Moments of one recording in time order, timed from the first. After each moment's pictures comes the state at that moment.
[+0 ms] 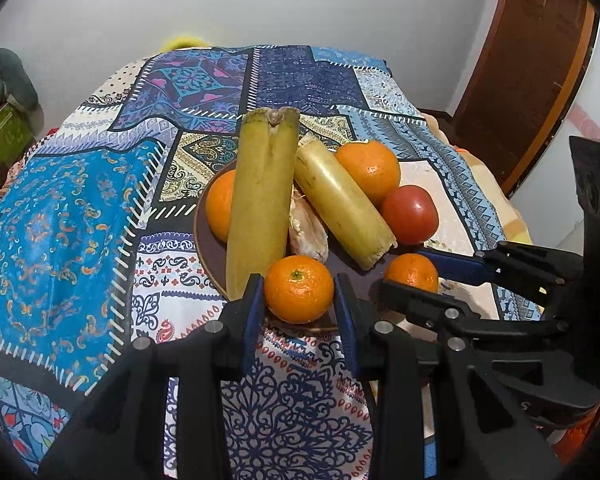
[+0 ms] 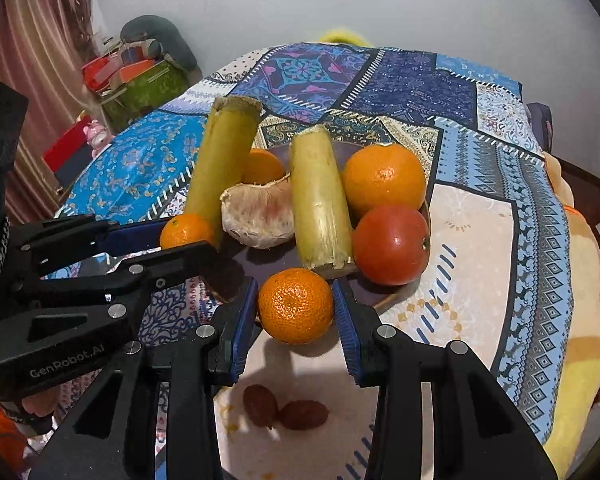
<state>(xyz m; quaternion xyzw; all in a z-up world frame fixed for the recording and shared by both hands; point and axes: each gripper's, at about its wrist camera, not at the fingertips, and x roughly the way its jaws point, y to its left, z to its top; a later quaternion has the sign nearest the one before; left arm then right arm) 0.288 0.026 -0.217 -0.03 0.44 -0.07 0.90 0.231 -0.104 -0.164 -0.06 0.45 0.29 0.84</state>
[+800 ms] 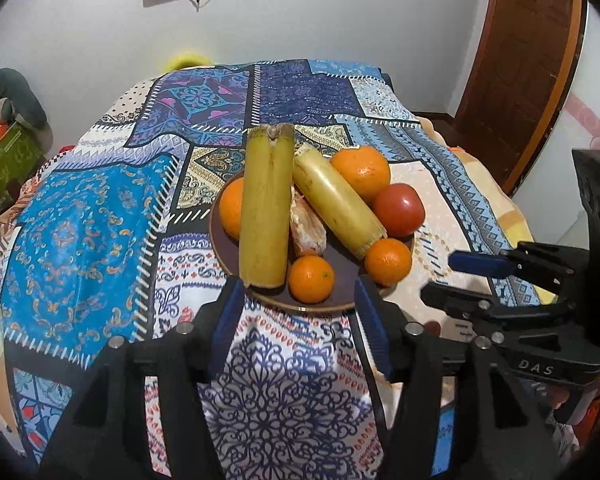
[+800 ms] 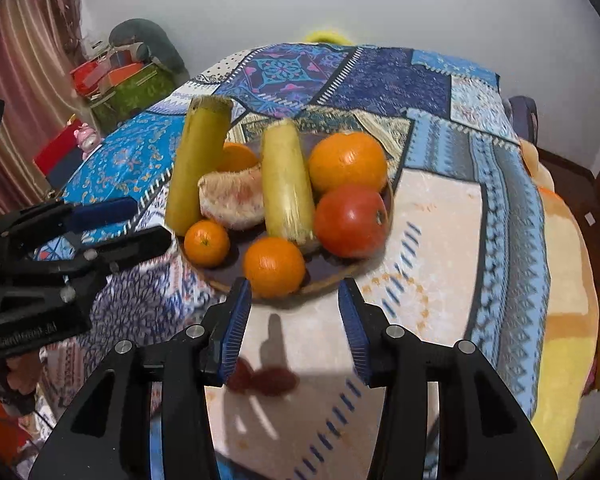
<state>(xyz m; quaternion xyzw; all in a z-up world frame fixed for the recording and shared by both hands) 0.256 0.023 -0.200 -0.01 0.42 -0.06 0.91 0.215 -0.137 -0.161 -0.05 0.46 0.27 0.84</state>
